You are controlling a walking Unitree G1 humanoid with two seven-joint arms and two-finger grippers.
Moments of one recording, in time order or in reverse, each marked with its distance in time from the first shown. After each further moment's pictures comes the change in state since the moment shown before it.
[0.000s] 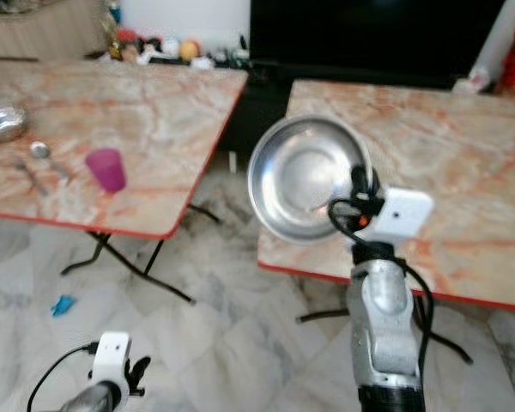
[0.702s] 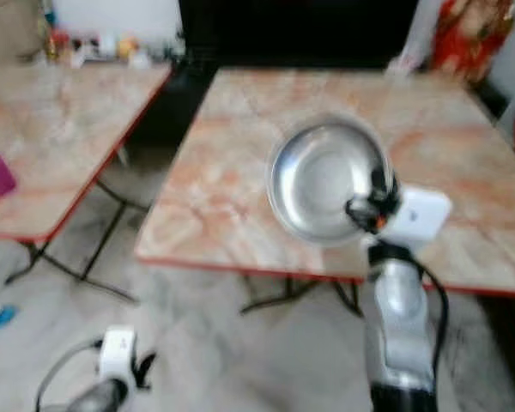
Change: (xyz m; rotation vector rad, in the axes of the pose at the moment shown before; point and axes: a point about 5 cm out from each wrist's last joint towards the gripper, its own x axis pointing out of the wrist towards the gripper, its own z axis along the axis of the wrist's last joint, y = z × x) left arm 0.003 -0.014 0.004 -0.015 -0.014 -0.032; right arm -0.001 -0.026 -0.002 -0.033 0.026 -0.112
